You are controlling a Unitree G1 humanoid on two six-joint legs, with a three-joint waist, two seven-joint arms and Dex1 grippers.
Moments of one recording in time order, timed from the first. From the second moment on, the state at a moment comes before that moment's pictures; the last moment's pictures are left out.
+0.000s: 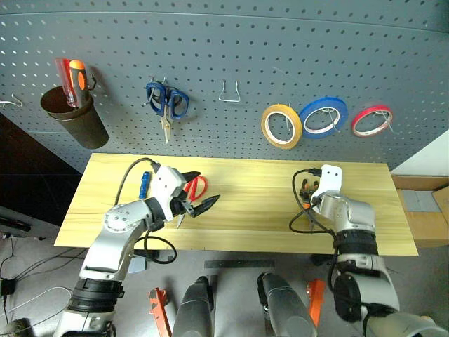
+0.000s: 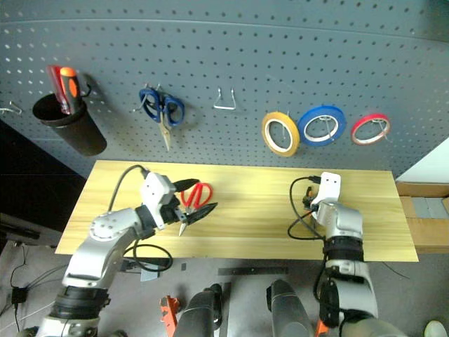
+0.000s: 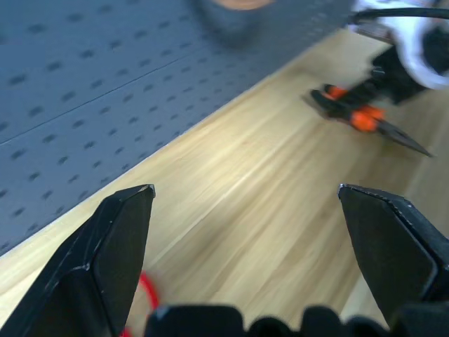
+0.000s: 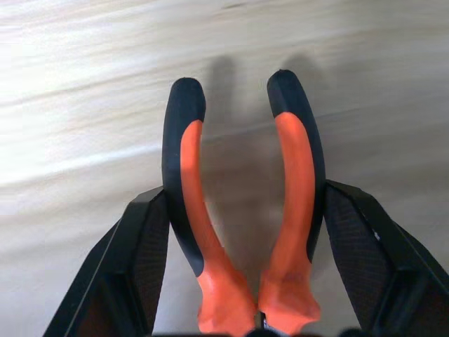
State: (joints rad) left arm -0.21 0.53 0.05 -0.12 -0.29 0.27 -0.77; right arm -0.57 -0.08 -0.27 0.13 0.16 1.02 -0.09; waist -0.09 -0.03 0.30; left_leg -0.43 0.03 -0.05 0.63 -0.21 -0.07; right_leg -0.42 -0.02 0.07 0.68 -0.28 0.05
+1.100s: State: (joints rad) left arm -0.19 0.51 0.24 -0.18 -0.46 0.24 -0.70; right arm -0.94 0.08 0.04 -0.16 0.23 0.76 0.01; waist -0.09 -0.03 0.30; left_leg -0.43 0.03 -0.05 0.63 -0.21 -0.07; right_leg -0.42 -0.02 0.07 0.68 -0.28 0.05
